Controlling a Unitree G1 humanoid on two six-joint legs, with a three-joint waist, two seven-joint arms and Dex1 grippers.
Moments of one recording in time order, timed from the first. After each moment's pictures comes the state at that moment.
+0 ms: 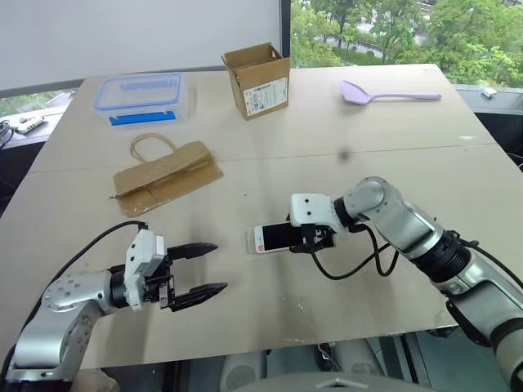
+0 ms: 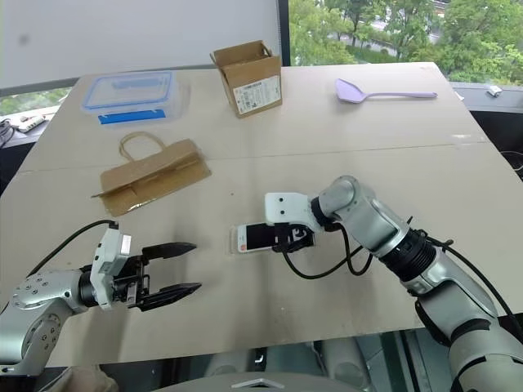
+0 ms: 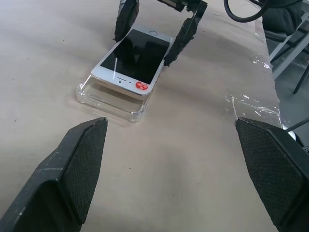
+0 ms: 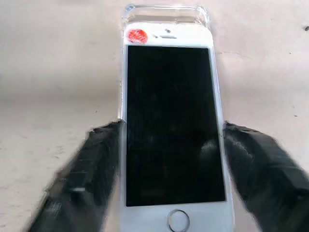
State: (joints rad) left arm 0.24 0.79 0.27 -0.25 -0.61 0.25 -1.26; right arm -0.77 -0.50 0.64 -0.06 -0.03 0.56 1.14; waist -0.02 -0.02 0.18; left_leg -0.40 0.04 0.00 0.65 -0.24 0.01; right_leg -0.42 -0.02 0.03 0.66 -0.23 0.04
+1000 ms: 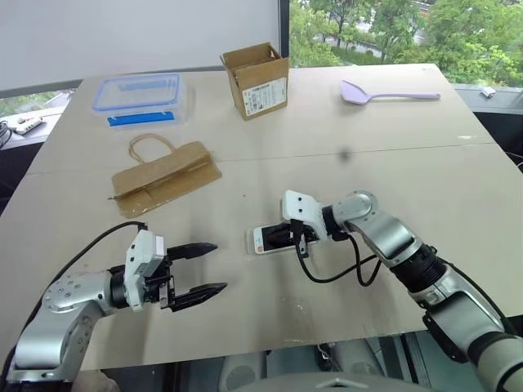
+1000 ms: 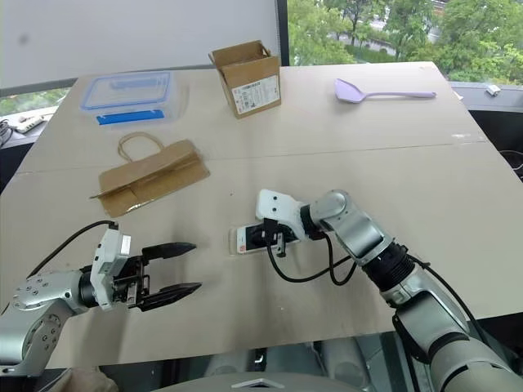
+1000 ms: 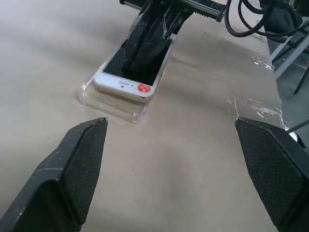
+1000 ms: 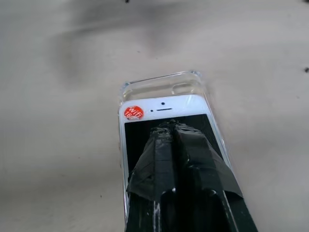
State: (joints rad) left arm 0.24 0.78 0.27 -0.25 -0.61 0.24 -1.26; right arm -0.68 -0.32 0.56 0.06 0.07 0.45 1.06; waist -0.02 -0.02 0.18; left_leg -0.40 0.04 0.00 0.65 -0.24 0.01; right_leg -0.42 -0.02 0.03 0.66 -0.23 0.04
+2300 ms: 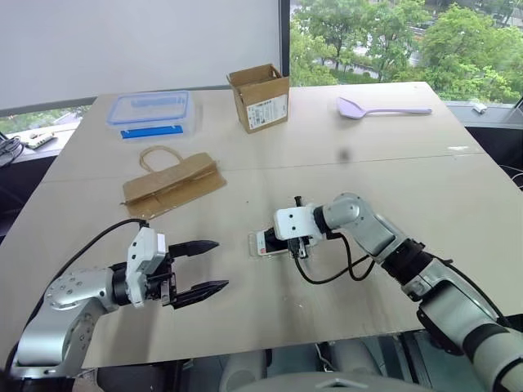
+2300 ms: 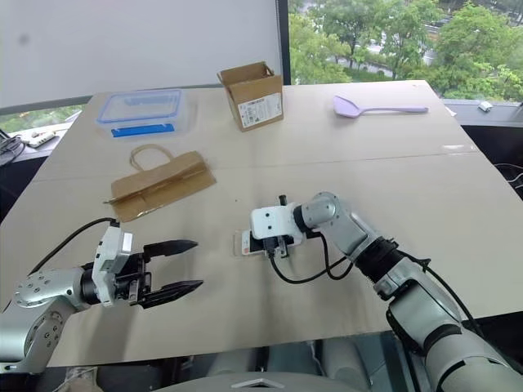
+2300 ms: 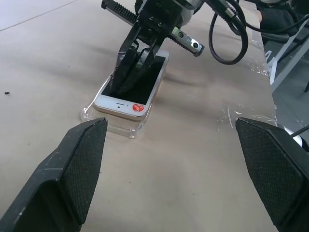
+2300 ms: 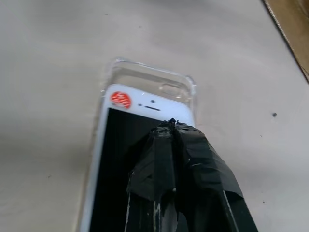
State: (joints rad) left arm 0.22 0.78 0.26 -0.25 -0.61 0.25 -1.26; right arm -0.71 -0.28 0.61 0.33 -0.13 0.03 1.04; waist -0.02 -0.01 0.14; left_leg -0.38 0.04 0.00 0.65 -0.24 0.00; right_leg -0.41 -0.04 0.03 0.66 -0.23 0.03
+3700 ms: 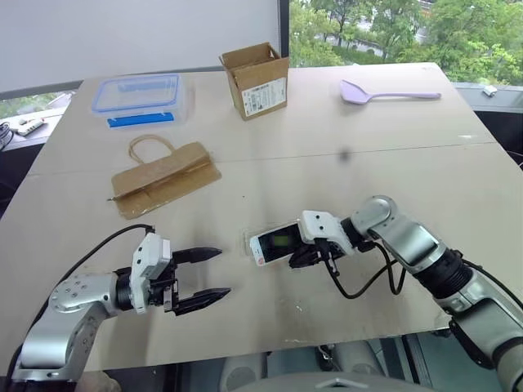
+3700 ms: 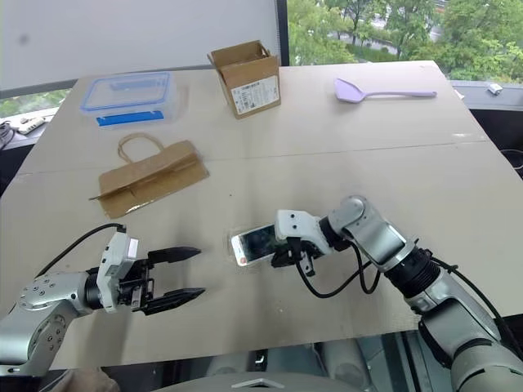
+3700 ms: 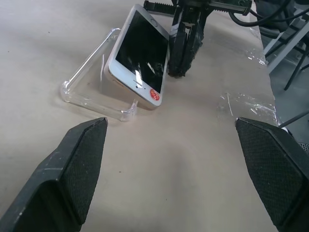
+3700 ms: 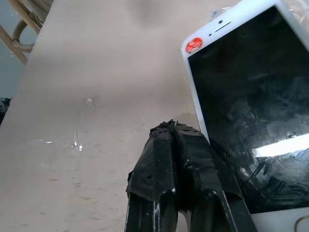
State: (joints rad) left arm 0.24 0.78 0.24 -0.25 -0.59 0.25 -1.28; right arm -0.64 -0.48 0.58 -0.05 0.12 0.52 1.28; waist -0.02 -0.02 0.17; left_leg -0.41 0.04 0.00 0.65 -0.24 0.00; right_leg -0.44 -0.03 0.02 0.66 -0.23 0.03
